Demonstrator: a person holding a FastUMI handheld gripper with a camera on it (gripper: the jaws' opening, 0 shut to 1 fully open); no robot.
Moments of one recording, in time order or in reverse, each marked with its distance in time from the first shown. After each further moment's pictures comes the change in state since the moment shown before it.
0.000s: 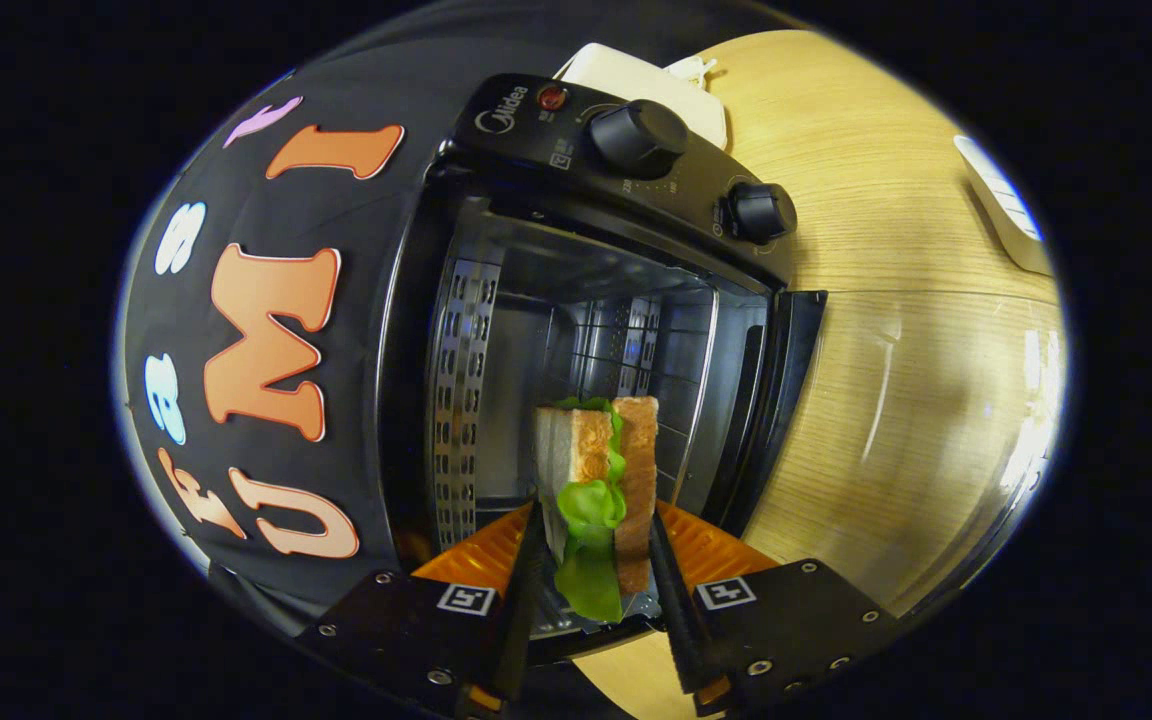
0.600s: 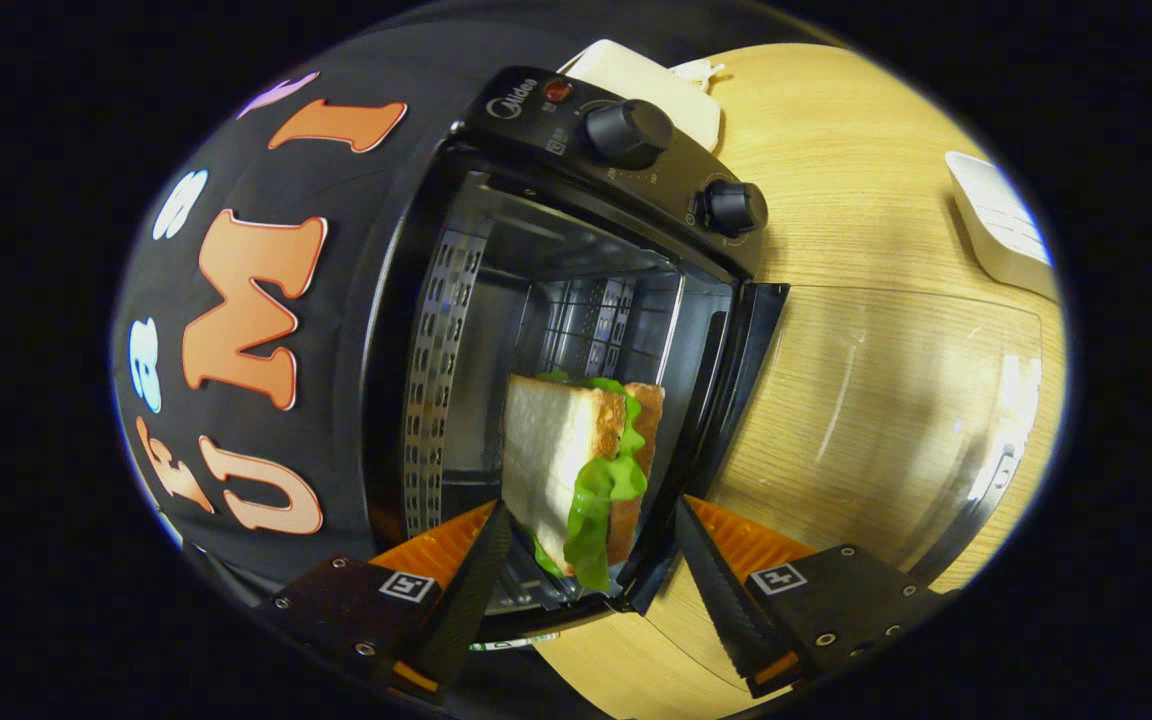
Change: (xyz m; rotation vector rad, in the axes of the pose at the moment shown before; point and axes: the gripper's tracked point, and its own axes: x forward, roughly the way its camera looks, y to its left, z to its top) arm -0.027 -0.021 -0.016 -0.085 0.039 -0.107
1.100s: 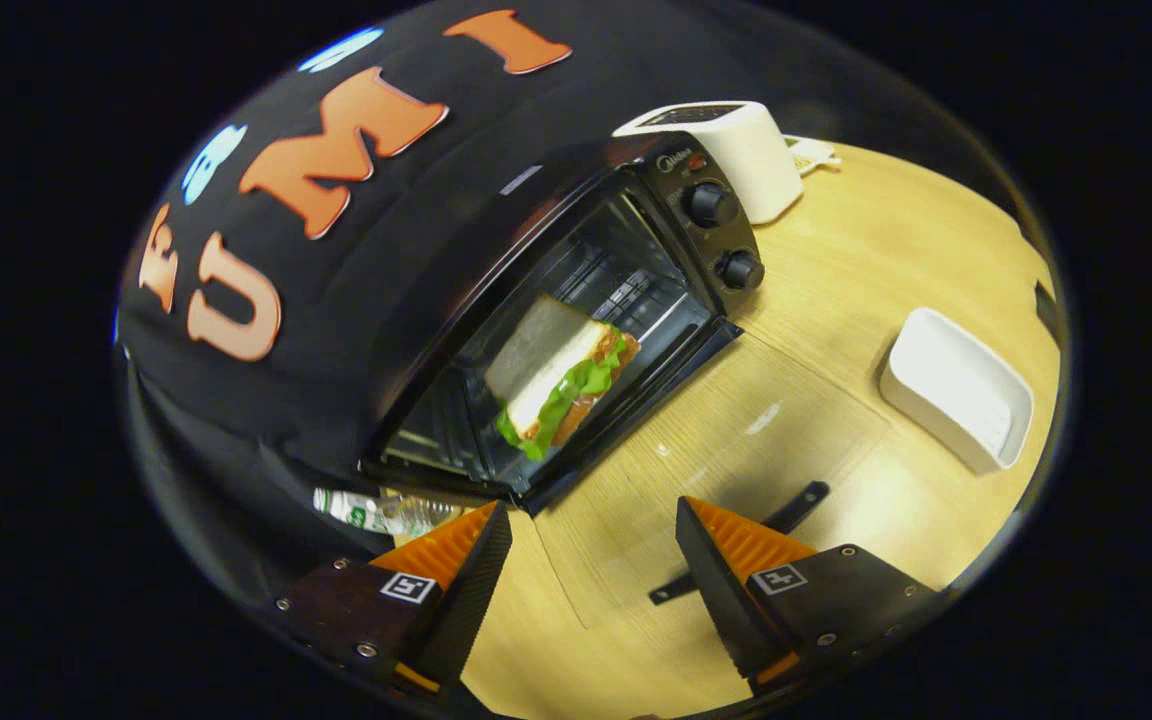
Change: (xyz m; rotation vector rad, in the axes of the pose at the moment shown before) arm -0.108 -0.039 -0.024 -0.574 0.111 -0.140
